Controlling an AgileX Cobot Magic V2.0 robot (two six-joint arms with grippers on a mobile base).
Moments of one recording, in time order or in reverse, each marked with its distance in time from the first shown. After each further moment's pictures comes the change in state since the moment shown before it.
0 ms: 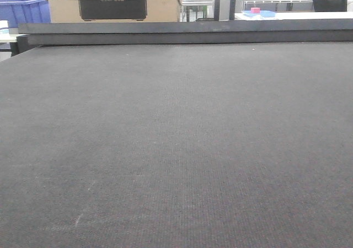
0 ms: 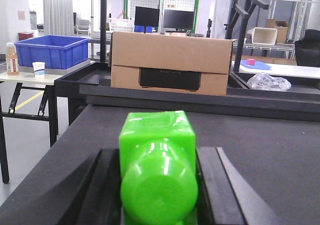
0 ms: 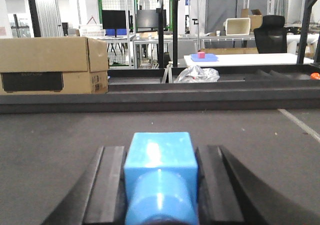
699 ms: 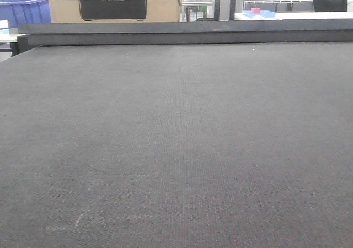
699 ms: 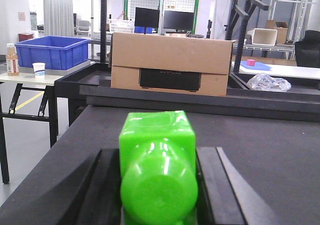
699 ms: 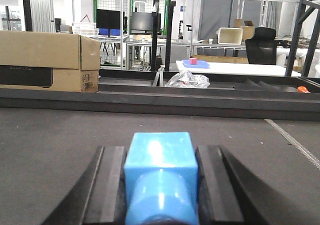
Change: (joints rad) left arm 0.000 0.000 0.000 0.000 0.000 0.000; right arm 0.000 0.000 0.000 -0.078 -0.005 -0.002
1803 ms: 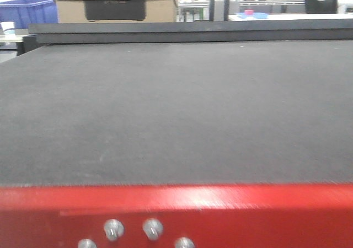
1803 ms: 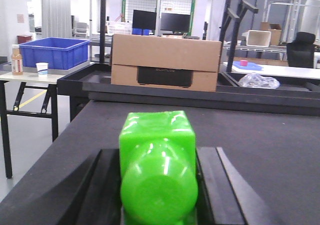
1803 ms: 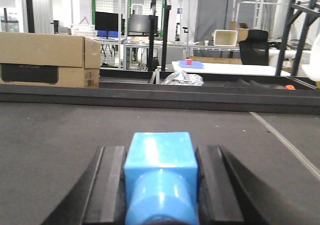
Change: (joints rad) left arm 0.000 0.000 0.002 0.000 0.000 0.000; right arm 0.000 0.000 0.000 -0.001 0.000 0.000
